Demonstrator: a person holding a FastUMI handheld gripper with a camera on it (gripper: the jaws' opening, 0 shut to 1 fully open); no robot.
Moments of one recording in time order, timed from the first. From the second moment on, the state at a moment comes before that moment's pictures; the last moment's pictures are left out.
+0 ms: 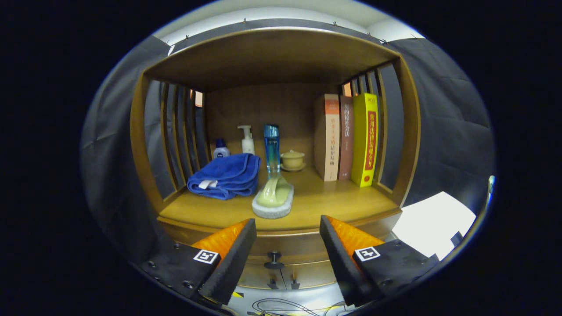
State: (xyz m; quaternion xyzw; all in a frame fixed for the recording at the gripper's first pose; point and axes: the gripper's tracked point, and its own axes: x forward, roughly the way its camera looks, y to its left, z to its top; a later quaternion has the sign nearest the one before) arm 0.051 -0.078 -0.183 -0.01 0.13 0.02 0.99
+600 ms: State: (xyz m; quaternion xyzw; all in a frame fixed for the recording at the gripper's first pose) arm 0.048 -0.071 -0.019 -0.01 0.03 0.04 1.00
